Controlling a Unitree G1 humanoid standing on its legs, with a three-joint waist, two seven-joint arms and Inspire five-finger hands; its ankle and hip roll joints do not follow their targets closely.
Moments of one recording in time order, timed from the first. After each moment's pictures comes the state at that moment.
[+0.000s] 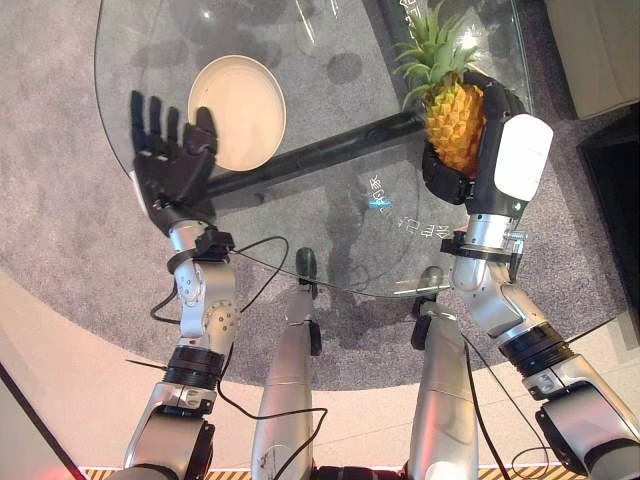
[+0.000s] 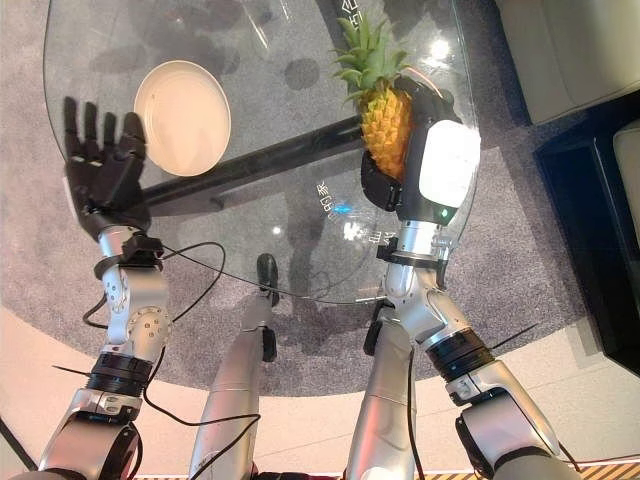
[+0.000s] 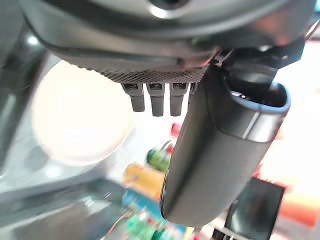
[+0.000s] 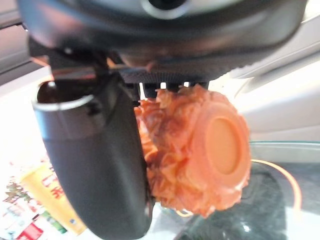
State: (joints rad) left arm -0.53 0.31 -0.11 0.24 -0.88 -0.43 0.24; right arm -0.65 -0.55 0.43 0.23 -0.47 0.06 -0.89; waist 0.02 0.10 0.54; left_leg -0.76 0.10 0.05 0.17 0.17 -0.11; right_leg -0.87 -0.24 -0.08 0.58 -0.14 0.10
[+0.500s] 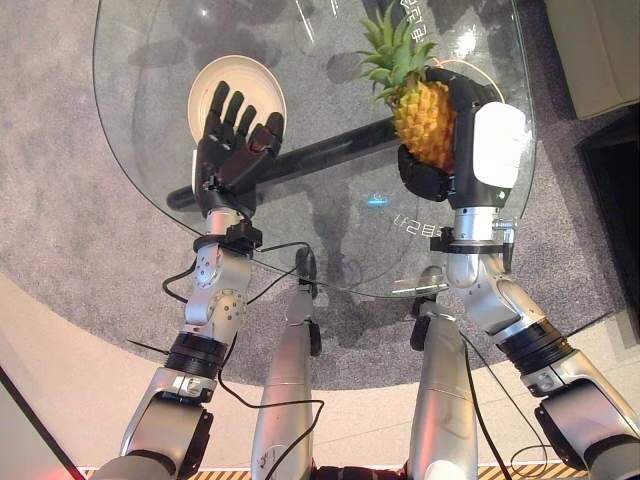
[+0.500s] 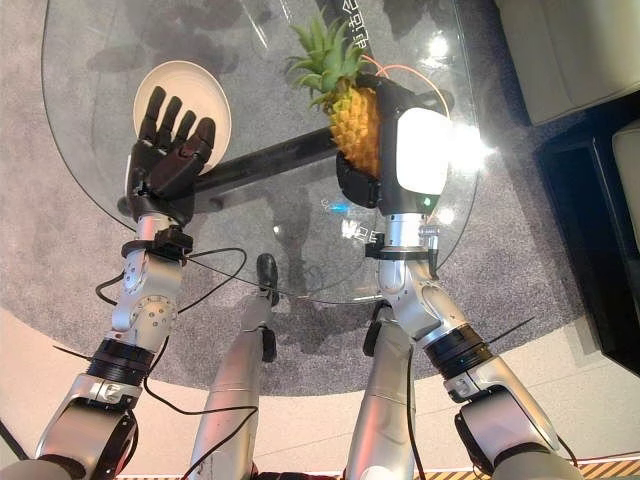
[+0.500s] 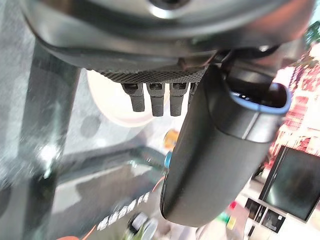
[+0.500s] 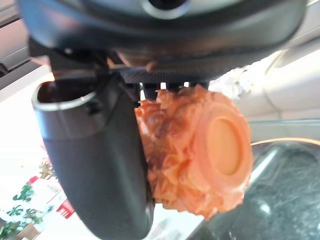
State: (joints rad) left arm -0.61 0.34 -0.19 0.24 -0.94 -0.23 0.17; right arm -0.70 -0.55 0.48 0.20 -0.47 0.05 -0.75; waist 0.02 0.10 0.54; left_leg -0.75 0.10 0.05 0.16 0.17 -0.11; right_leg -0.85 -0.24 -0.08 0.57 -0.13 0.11
